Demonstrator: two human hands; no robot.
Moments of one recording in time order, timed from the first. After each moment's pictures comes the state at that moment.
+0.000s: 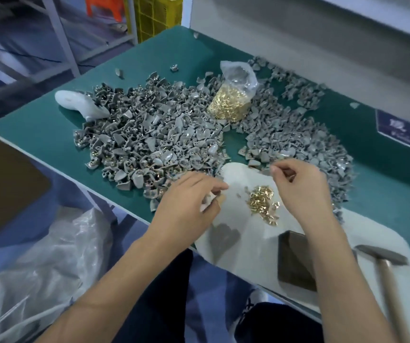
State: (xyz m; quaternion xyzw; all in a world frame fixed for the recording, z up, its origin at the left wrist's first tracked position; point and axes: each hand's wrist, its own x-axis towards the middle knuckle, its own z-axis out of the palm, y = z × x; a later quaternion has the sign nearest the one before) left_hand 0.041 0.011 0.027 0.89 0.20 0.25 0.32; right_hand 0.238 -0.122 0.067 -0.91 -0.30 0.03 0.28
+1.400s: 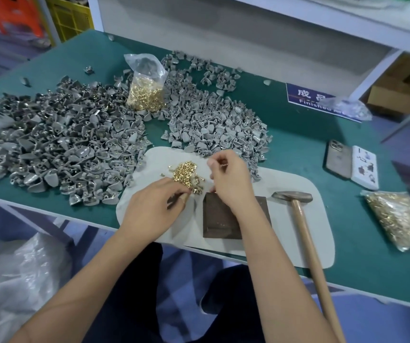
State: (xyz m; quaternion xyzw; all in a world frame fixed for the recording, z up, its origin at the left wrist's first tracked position) left_hand 0.088 -0.062 -0.007 0.92 0.16 0.20 0.29; right_hand 0.226 -0.185 0.045 -0.86 -0.21 0.10 0.46
